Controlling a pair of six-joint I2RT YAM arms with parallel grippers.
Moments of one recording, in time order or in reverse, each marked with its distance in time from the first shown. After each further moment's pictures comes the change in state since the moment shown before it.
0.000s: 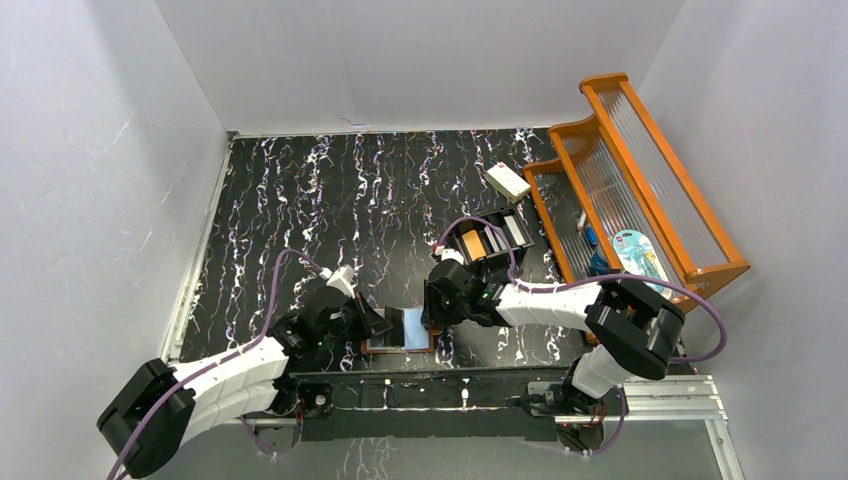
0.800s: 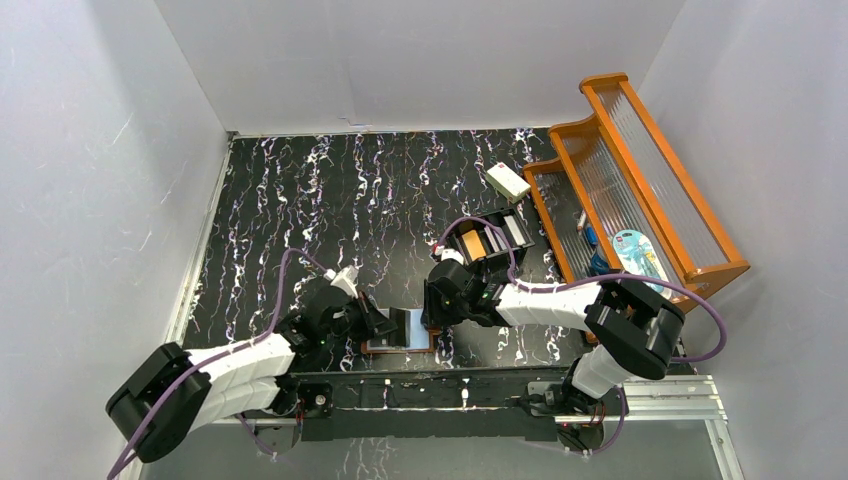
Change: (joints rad) left arm 0.000 0.103 -0.002 0.110 0.046 -0.011; right arm 0.000 0.002 0.000 0.003 -0.006 0.001
